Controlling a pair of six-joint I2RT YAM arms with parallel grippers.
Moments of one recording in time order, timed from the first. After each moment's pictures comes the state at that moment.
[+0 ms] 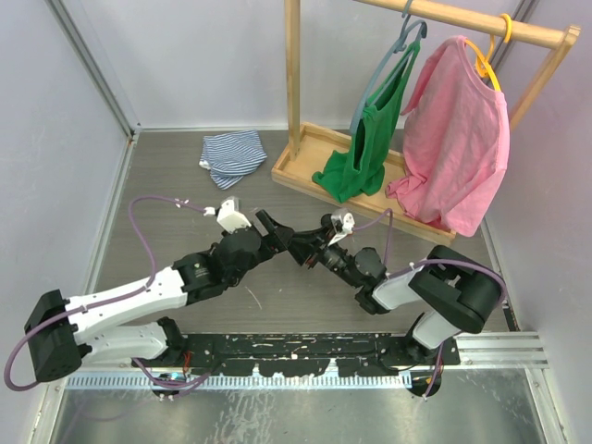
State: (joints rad) left arm -1.03 1.10 0.75 -0.15 -0.57 -1.14; right arm 0.87 1.56 0.30 1.51 -0.06 0.45
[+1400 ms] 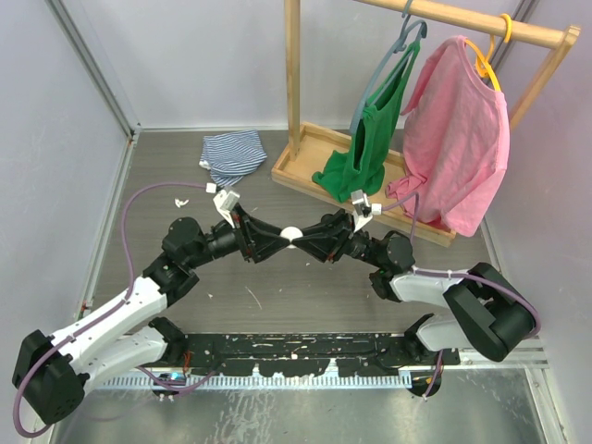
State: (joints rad) left arm -0.67 0.89 0.56 0.38 0.48 -0.58; right arm 0.63 1.33 0.34 1.52 -0.62 0.75
